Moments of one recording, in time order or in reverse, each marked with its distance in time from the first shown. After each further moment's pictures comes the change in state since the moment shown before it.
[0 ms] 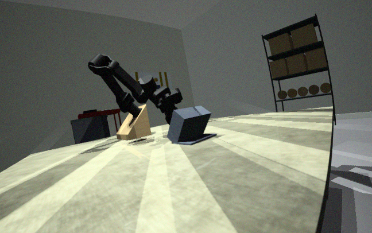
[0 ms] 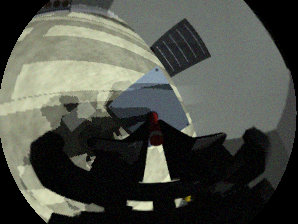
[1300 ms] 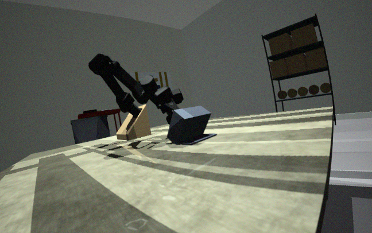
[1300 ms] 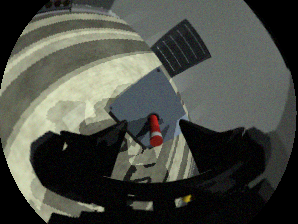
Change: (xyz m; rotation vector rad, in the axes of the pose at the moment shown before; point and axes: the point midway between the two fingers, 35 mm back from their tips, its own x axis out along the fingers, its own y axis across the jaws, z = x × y) arm 0.004 0.001 0.001 -0.005 -0.004 0.003
